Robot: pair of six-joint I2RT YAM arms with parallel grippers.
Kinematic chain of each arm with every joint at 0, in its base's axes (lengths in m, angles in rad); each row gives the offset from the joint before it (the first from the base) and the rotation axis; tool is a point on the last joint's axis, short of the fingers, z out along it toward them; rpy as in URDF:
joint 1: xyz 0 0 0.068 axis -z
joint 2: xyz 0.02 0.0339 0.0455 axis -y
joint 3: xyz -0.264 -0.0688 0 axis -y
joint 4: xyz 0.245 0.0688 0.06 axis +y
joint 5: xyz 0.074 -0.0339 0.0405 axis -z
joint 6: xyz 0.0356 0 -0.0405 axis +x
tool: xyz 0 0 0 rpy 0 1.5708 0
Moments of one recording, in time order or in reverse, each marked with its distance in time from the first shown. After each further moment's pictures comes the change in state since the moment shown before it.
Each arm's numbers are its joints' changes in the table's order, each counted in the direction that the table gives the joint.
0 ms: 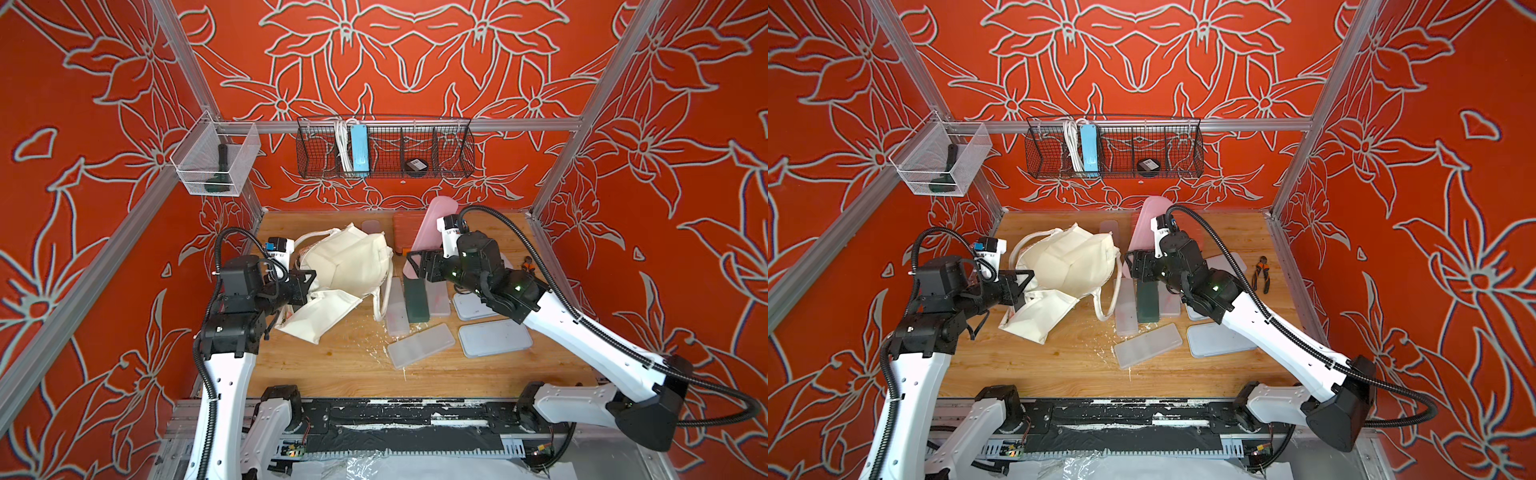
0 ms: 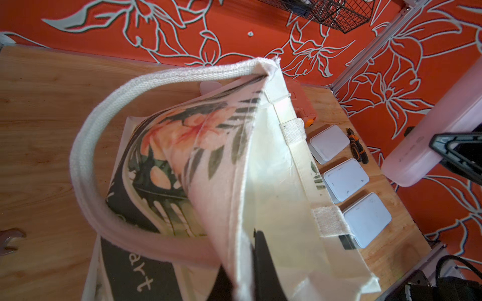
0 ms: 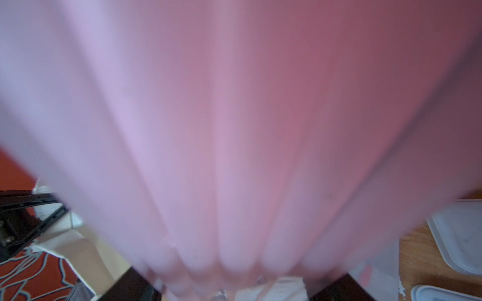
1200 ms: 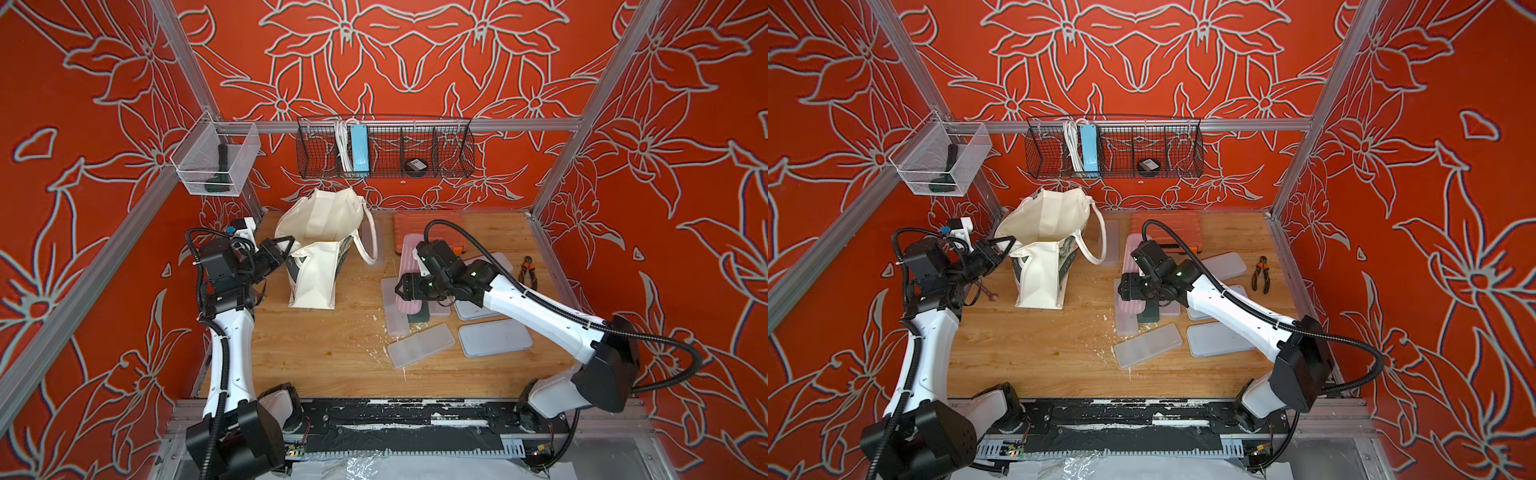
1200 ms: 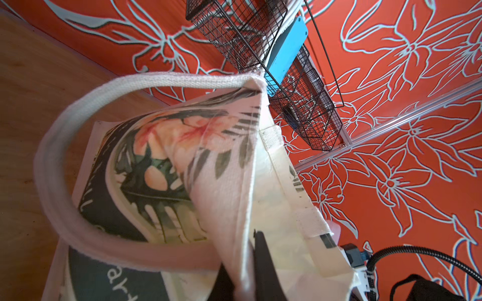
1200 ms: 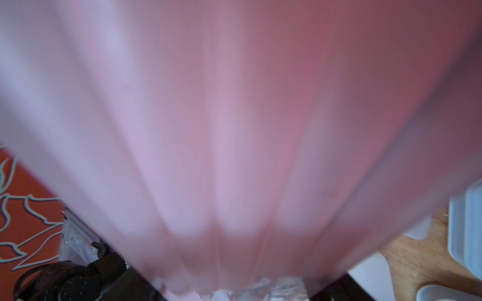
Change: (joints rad) left arm -0.325 -0.267 -0.130 -0.649 0.366 -0.516; right arm -0.036 -0.277 0.076 0.269 -0.184 0.135
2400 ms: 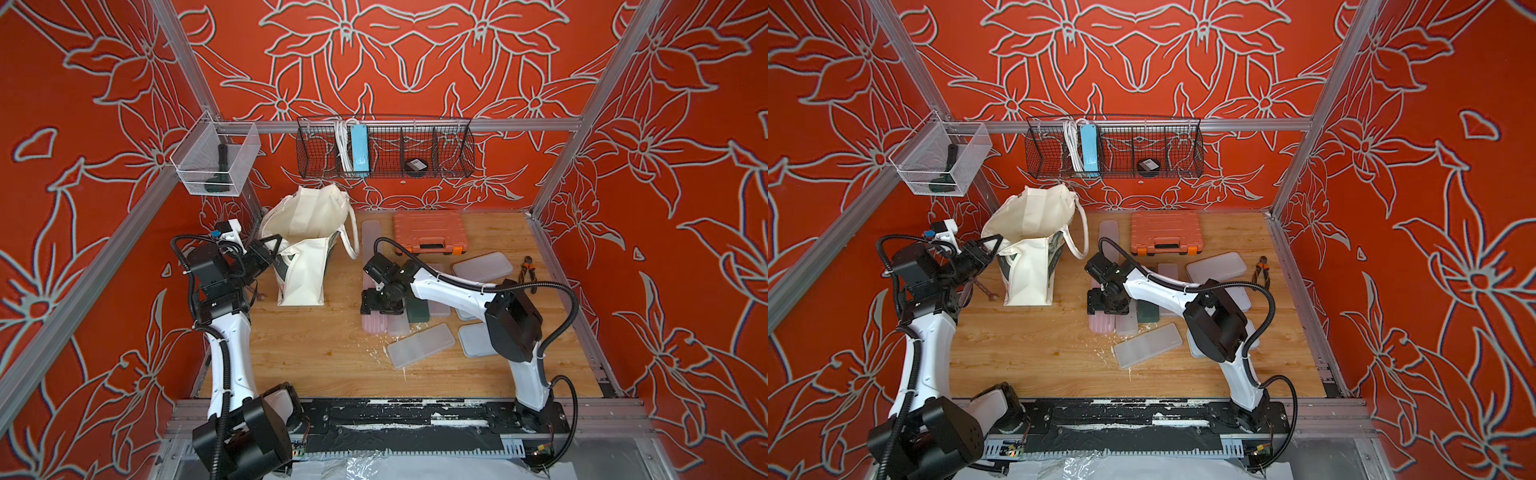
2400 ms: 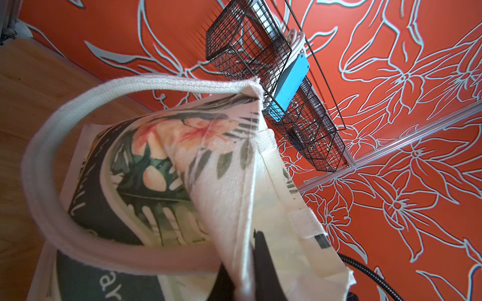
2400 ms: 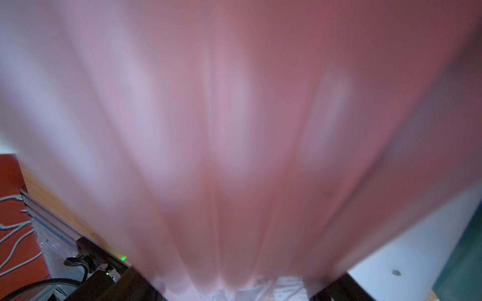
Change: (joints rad) left arm -0.083 0.022 -0.038 -0.094 0.005 -0.036; right arm -0.101 -0.542 0.348 0.083 -0.111 0.122
